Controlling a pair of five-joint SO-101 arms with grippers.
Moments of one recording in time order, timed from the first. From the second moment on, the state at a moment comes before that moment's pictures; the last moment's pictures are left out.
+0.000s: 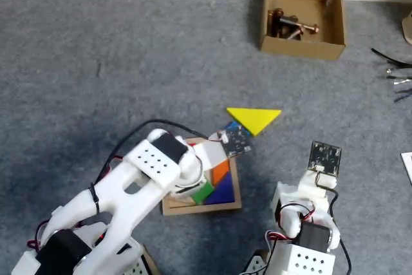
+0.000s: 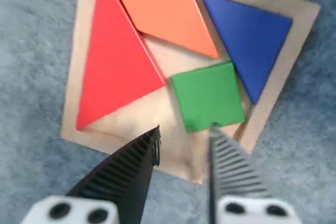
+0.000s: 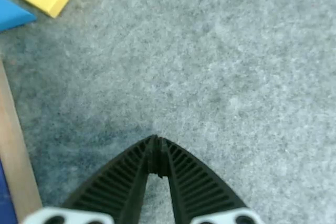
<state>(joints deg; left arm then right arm) 30.9 -22.5 45.2 66.3 -25.5 10.2 -104.6 95.7 73.1 1.0</state>
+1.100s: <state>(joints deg) 23.2 -17.1 46.7 68.6 -15.7 10.2 -104.6 95.7 73.1 1.0</state>
